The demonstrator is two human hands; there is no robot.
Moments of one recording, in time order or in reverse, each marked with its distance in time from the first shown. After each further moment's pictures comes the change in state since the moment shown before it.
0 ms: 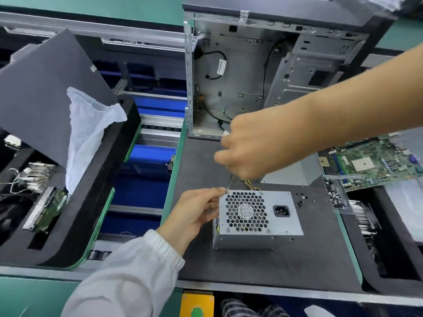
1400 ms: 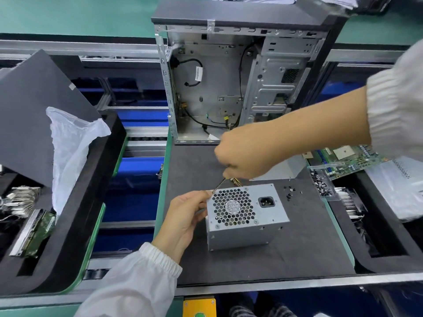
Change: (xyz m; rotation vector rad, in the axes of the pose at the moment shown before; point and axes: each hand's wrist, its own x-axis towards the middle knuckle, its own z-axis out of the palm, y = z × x) left_hand -0.002 -0.010 0.001 0.074 -0.027 0.158; right_hand 0.010 -0.029 0.015 0.971 -0.010 0.486
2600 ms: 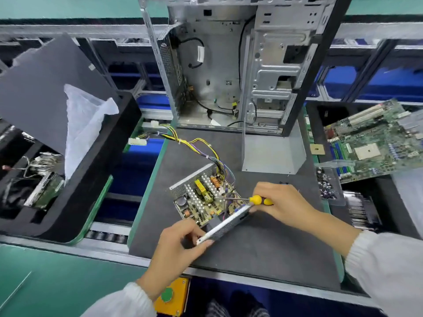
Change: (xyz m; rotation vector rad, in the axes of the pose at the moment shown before) left_hand -0.056 -0.101 0.017 0.924 0.084 0.649; right_hand -0.037 0.025 0.270 0.781 0.614 0.059
